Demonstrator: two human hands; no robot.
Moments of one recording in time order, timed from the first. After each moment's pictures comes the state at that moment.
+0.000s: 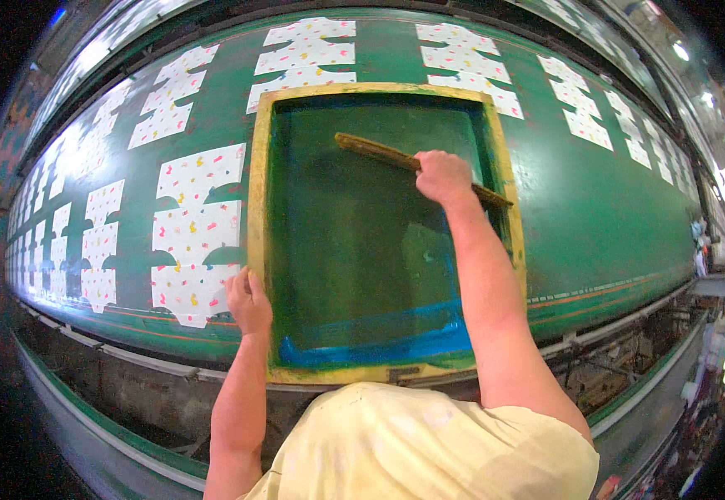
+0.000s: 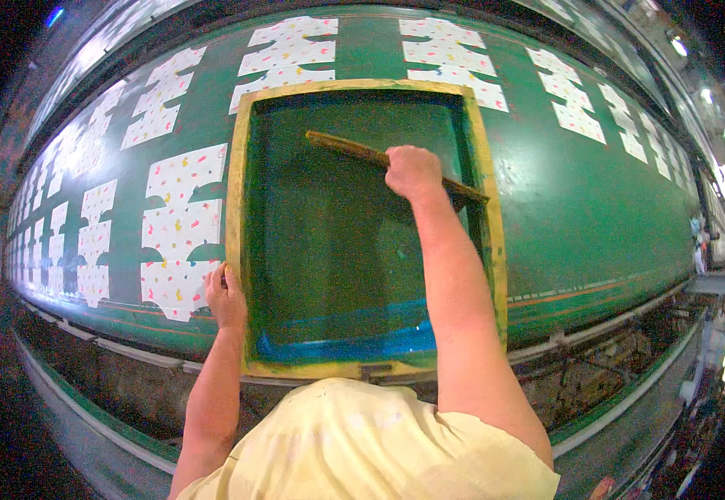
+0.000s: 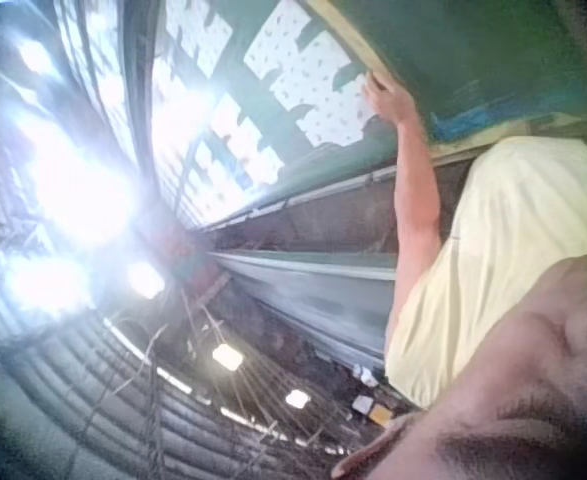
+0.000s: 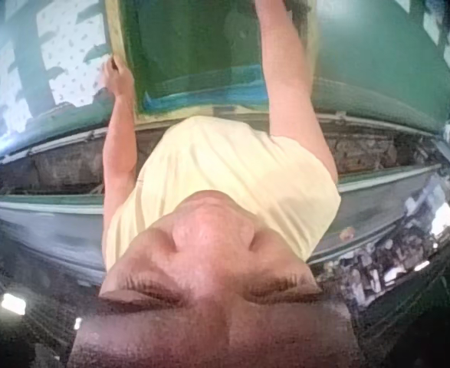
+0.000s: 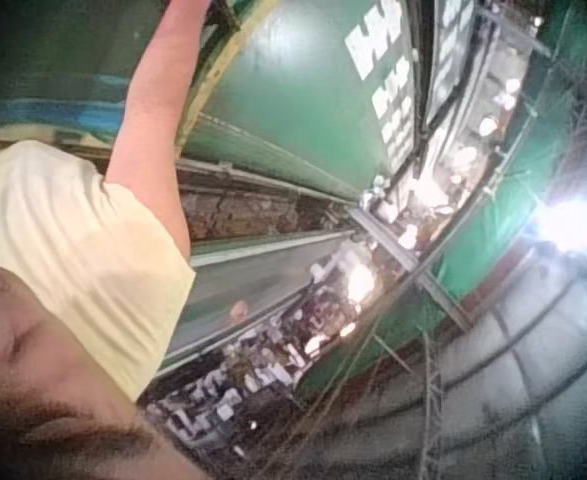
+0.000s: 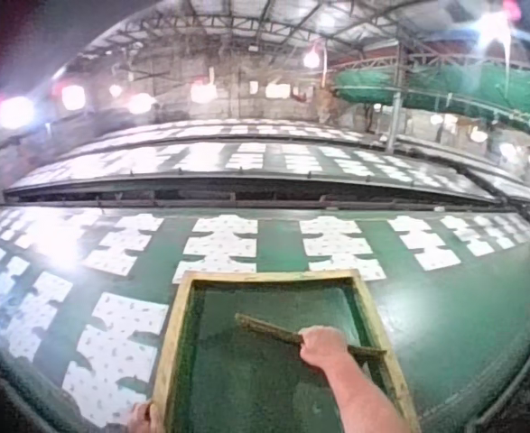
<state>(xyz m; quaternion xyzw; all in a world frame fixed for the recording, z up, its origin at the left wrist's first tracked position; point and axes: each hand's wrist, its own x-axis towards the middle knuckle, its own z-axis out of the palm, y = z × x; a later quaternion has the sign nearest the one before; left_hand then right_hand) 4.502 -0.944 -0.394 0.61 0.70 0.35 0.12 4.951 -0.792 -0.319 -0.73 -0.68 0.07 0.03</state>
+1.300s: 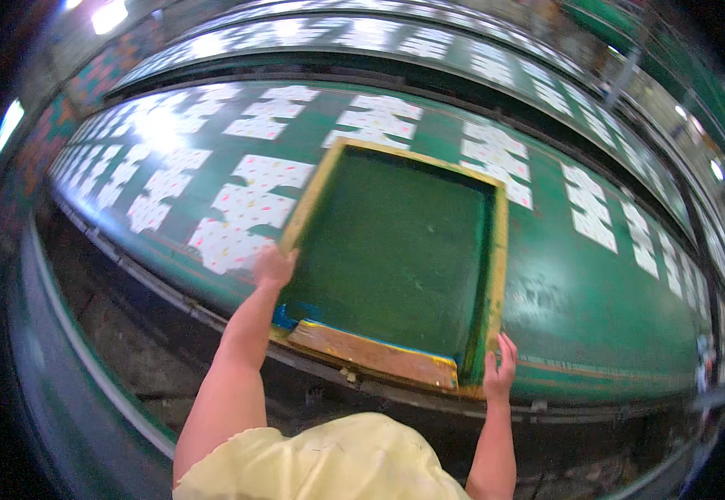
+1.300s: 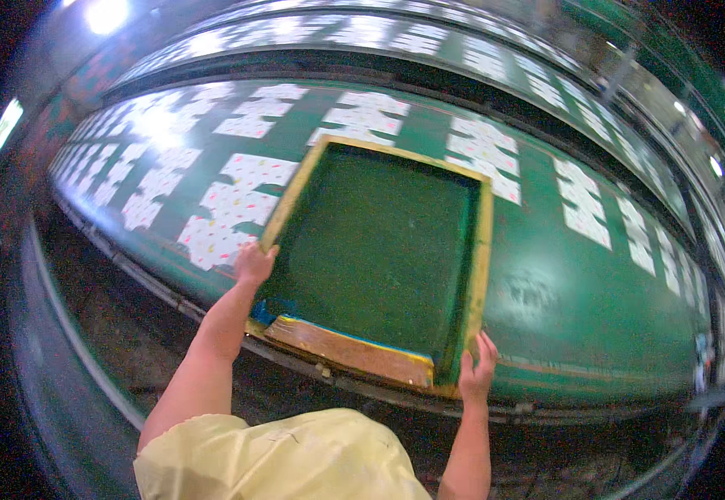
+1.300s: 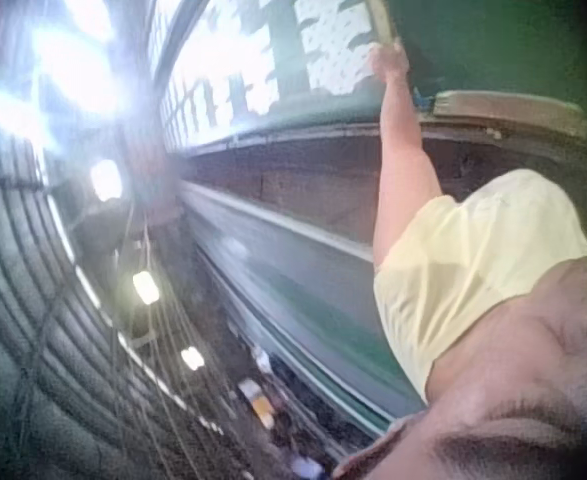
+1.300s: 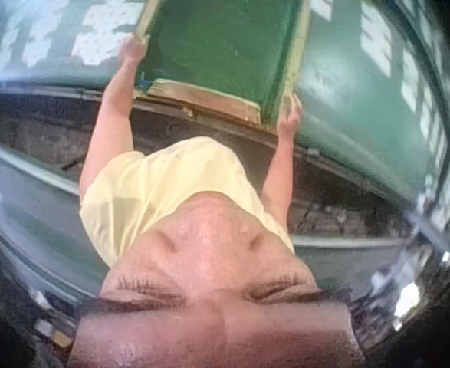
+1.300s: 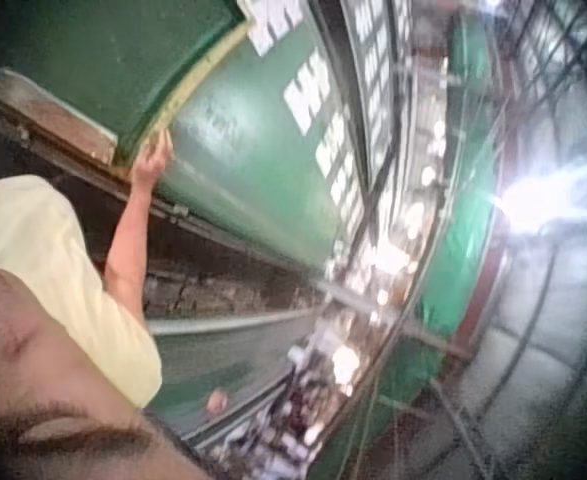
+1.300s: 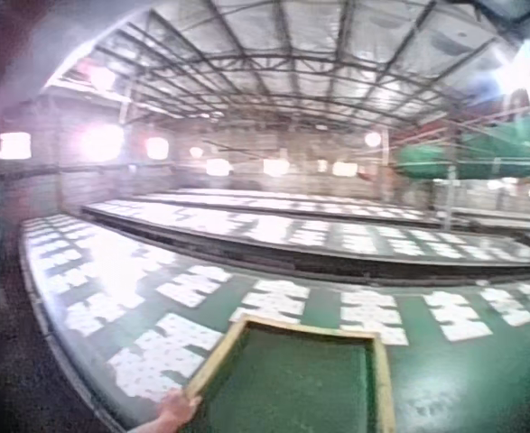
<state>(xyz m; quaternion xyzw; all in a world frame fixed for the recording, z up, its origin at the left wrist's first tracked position) 4.532 -0.952 -0.374 0.54 0.83 0.12 0.05 5.098 -1.180 -0.364 -0.70 -0.57 0.15 0.40</state>
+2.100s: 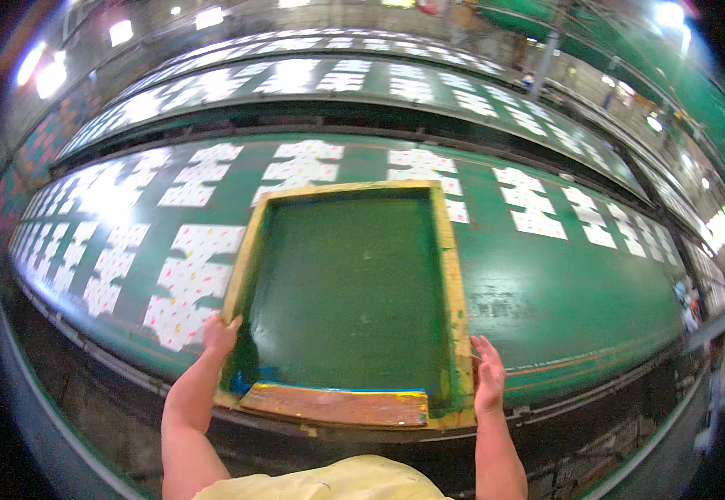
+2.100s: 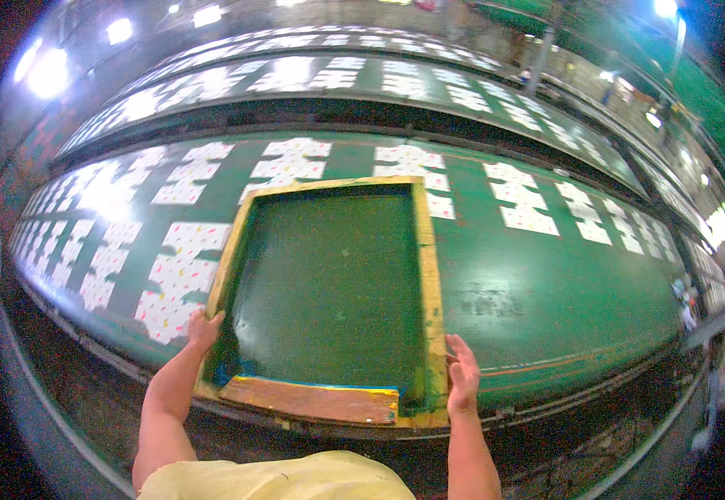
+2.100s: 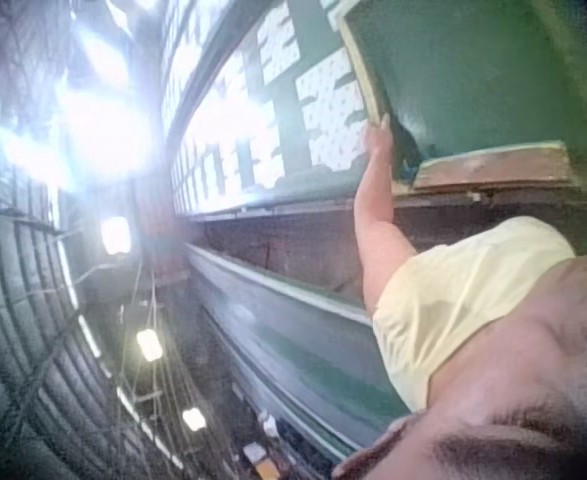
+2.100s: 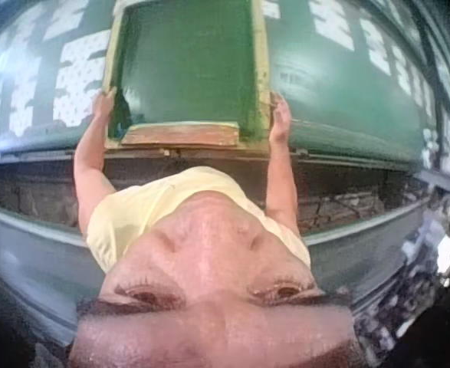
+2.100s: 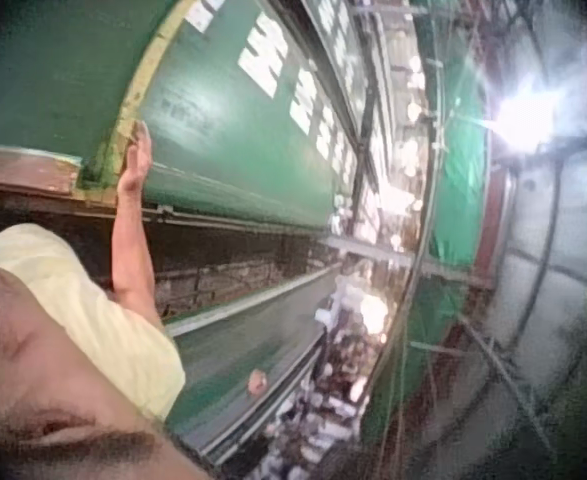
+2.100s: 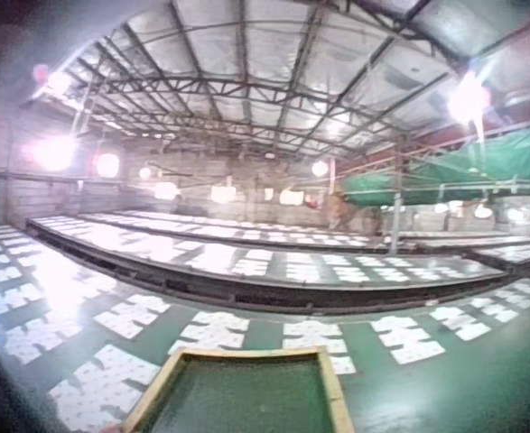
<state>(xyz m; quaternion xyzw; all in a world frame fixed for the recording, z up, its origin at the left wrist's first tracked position) 4.499 -0.935 -0.398 0.54 0.81 0.16 0.15 5.115 -1.162 -0.302 -0.51 -0.37 0.41 0.66</state>
